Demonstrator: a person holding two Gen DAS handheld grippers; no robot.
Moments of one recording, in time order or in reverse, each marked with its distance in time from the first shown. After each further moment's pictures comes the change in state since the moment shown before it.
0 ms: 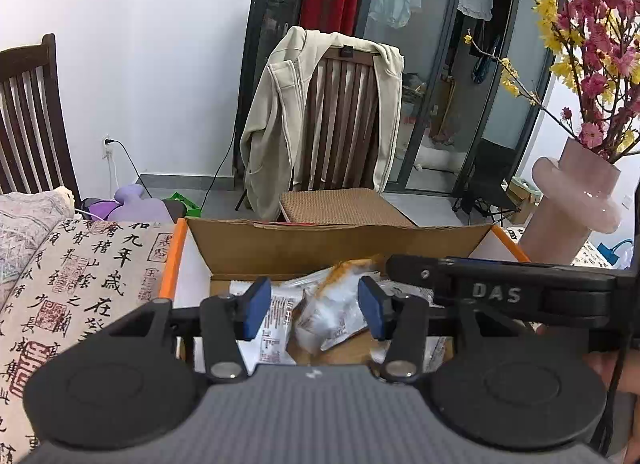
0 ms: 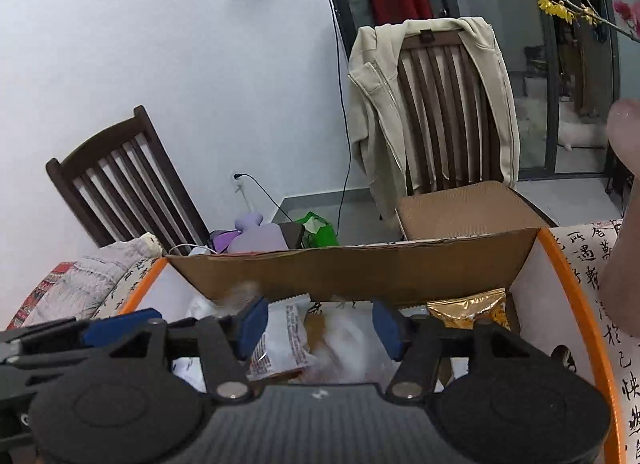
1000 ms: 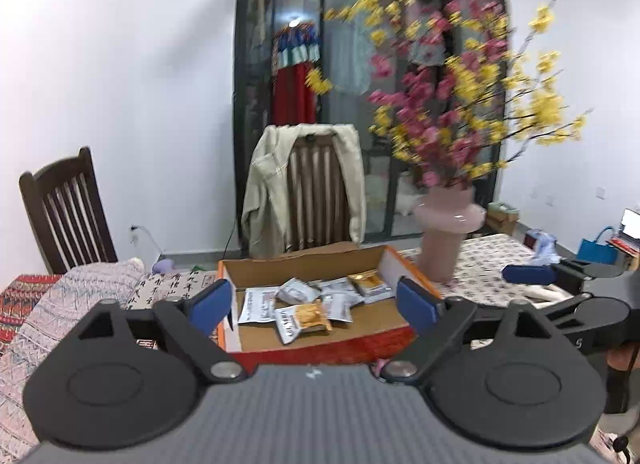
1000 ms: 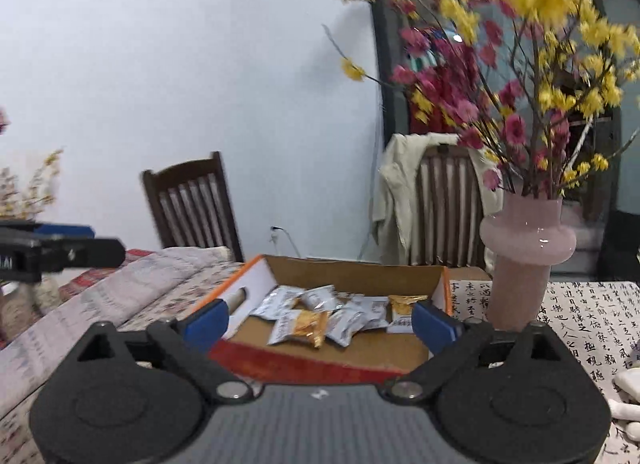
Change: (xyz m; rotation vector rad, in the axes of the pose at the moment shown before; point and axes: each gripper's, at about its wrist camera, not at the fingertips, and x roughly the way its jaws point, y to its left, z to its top) left arm -0.303 -0.081 -0.064 0.164 -0.226 0.019; right arm -0.281 0.014 -0.087 -0.229 -0.238 0.059
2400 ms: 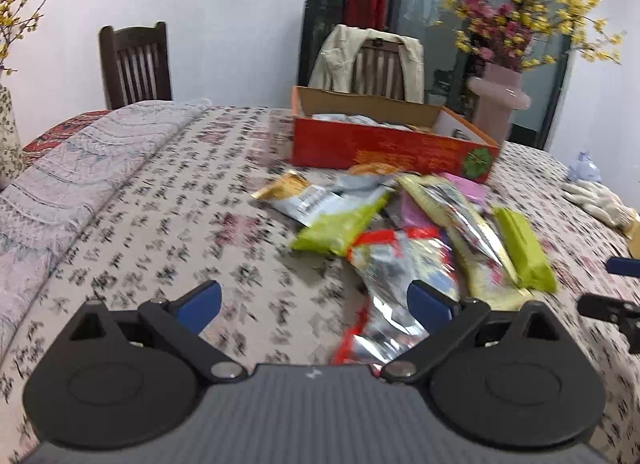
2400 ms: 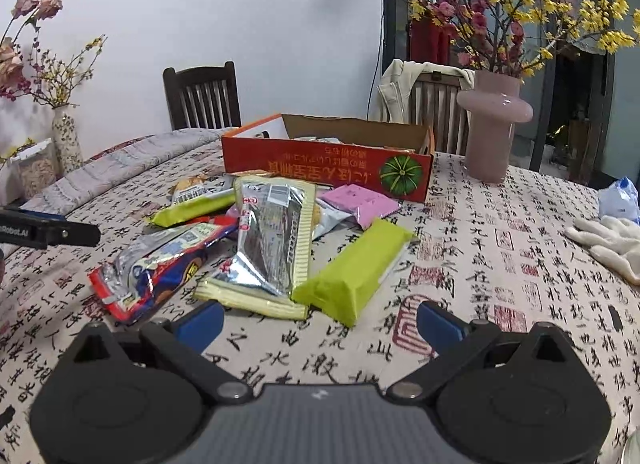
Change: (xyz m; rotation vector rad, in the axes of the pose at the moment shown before) left arm -0.051 0.024 -0.186 -0.177 0.231 0.158; right arm -0.117 0.039 -0.178 -0.069 0.200 -0.065
